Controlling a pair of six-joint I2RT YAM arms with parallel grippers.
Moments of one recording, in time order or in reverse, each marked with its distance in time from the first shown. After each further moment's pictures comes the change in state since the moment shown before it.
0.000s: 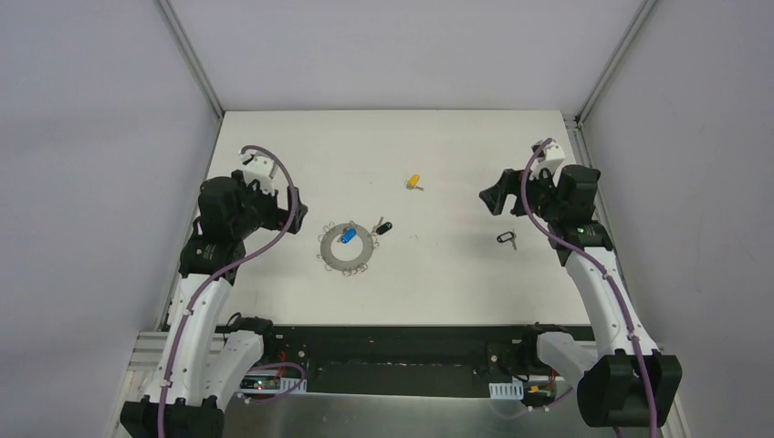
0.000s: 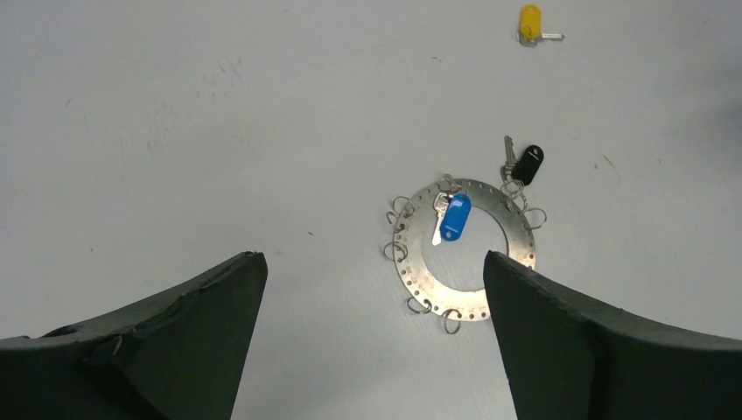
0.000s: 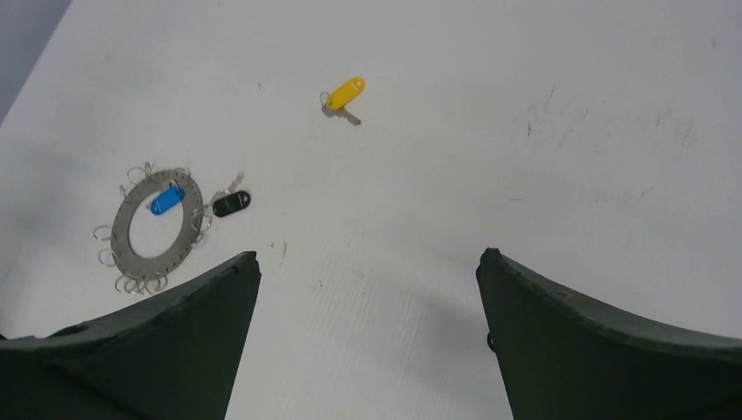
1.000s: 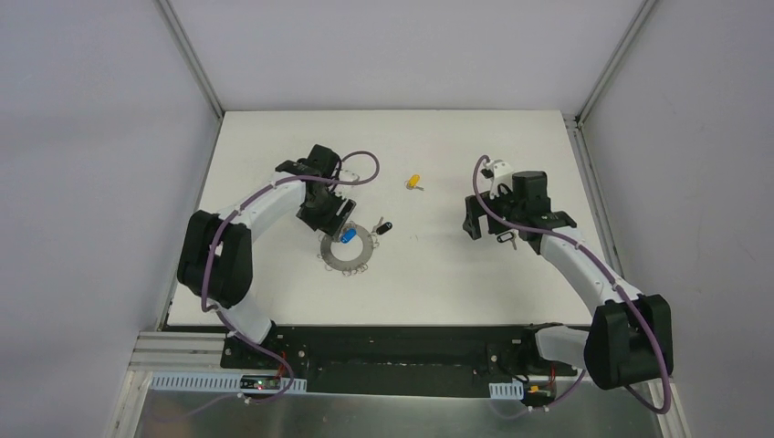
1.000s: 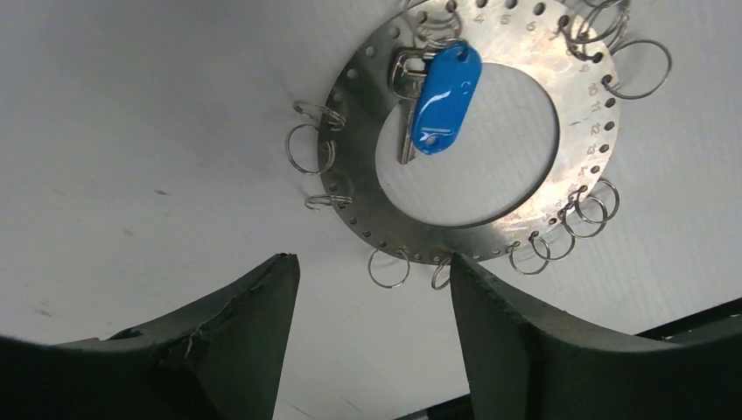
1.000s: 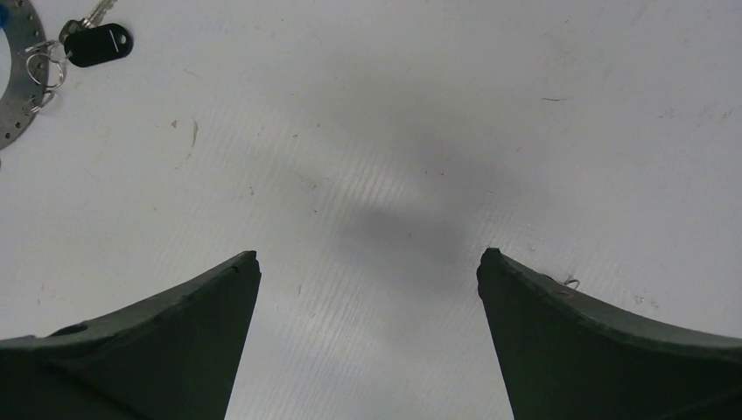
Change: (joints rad) left arm -0.341 0.870 0.378 -0.359 -0.197 0.142; right arm 0.204 0.221 -0.027 -0.126 0.215 -0.241
